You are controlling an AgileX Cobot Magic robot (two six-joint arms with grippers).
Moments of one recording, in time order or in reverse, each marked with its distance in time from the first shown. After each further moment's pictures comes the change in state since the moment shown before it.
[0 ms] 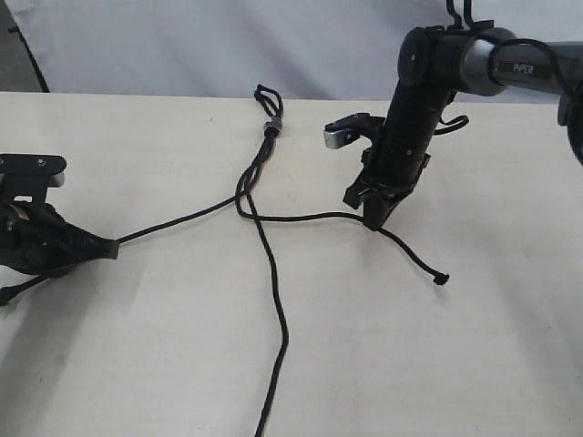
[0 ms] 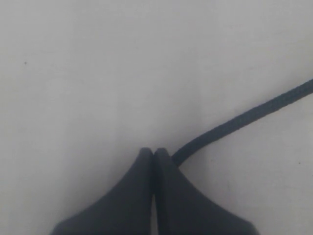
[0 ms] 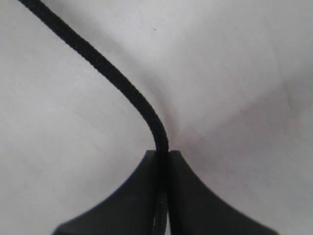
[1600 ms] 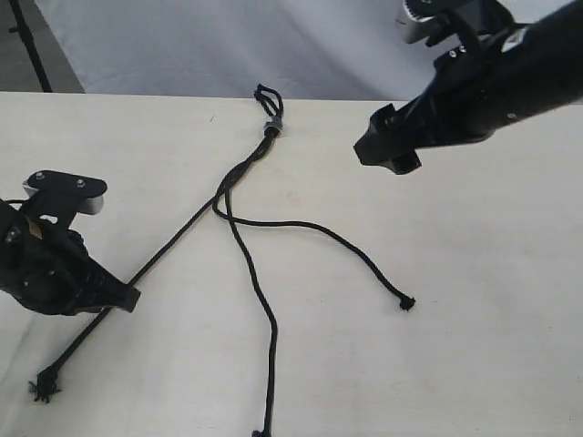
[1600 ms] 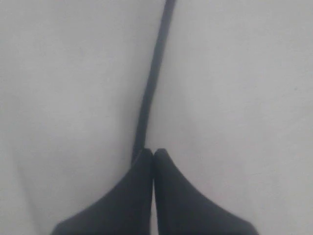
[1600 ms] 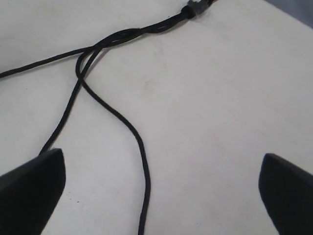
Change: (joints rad) left arm -0.199 -0.252 0.011 0.002 0.443 0.008; right arm 0.030 -0.905 0.798 0.177 -0.675 0.008
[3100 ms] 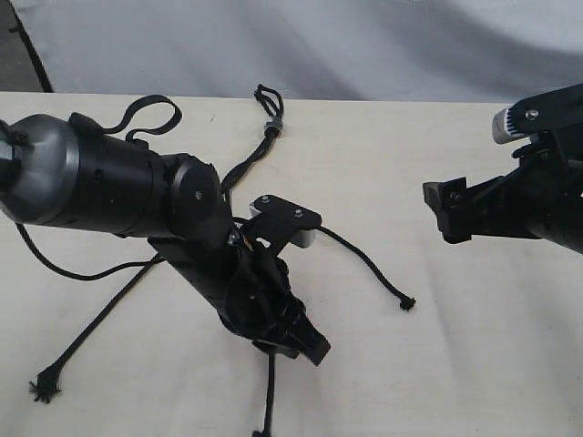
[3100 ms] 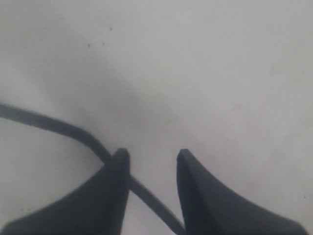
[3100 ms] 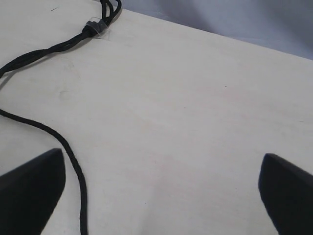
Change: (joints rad) left arm -0.458 0.318 -0.378 -0.391 0.120 0.304; right arm 0.000 -0.213 0.549 0.148 -0.687 0.002
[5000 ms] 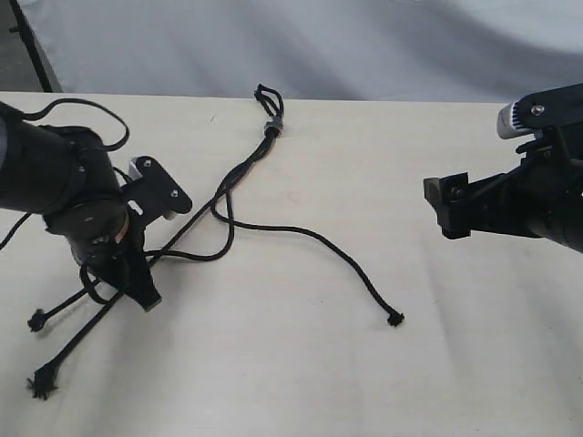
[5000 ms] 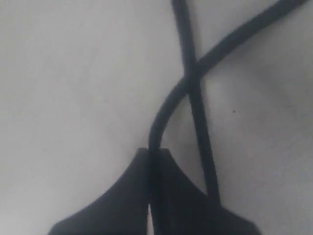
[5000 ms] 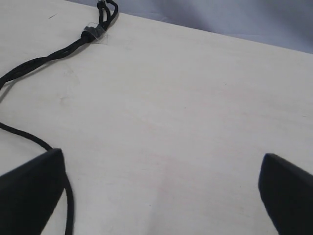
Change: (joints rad) left arm 0.266 -0.007 0.113 1.223 0.010 -0.700; right arm 0.000 0.000 0.000 0.003 -0.008 0.049
